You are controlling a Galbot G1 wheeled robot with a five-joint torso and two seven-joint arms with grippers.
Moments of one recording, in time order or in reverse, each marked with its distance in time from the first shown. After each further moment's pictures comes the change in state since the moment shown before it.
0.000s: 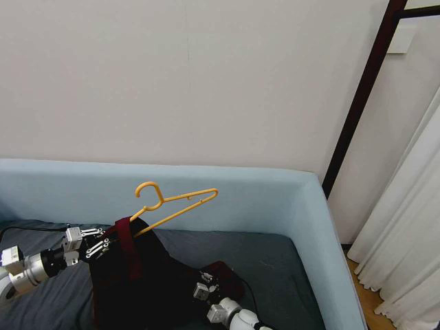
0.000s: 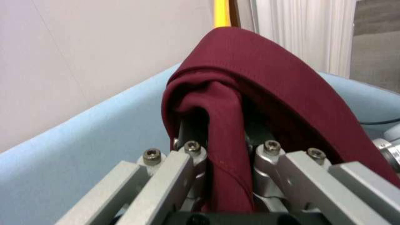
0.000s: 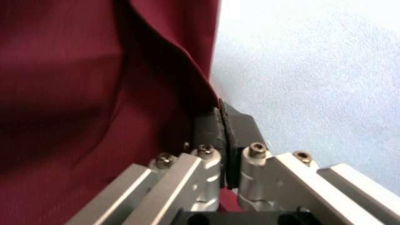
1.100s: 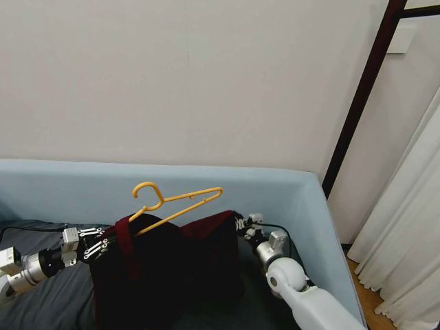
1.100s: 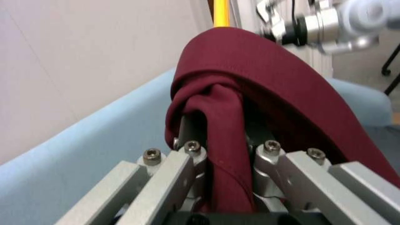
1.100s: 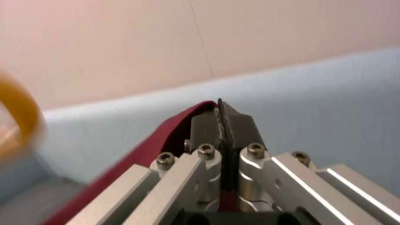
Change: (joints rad) left arm -0.020 -0.015 0.003 0.027 0.014 -0.053 0.093; right arm 0.034 -0.222 0.366 0.562 1.159 -0.171 -0.081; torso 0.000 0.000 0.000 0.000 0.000
